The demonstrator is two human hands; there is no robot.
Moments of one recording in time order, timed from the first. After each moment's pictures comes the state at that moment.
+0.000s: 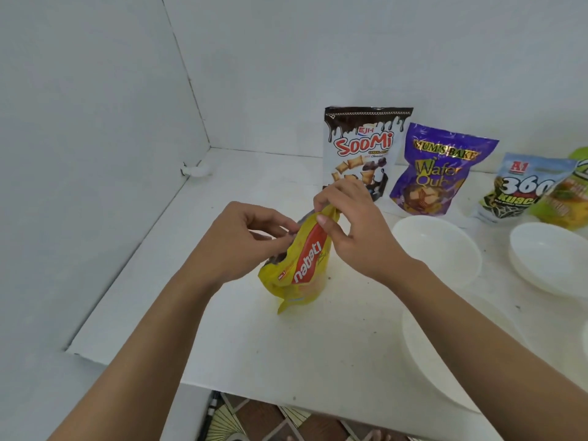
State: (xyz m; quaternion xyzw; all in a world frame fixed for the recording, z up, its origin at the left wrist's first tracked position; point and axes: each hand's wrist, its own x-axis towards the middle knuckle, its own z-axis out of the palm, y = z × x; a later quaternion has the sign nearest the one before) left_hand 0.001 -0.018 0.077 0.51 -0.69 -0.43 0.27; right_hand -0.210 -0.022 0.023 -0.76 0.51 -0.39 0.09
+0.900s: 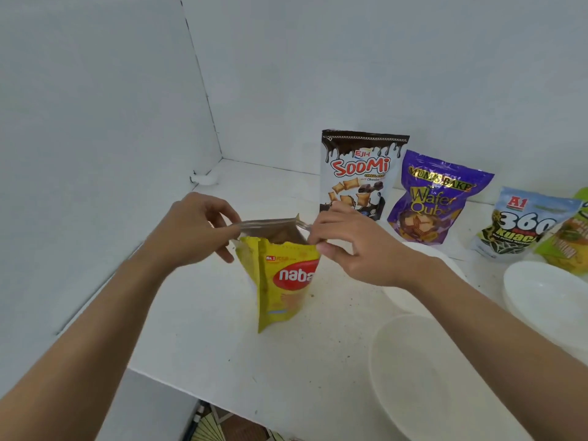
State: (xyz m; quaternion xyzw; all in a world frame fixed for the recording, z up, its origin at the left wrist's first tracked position) left_hand -0.002 -0.023 0.102 0.64 -0.67 -0.28 0.24; right_hand -0.265 -0.029 0.049 -0.89 0.36 -0.25 0.14
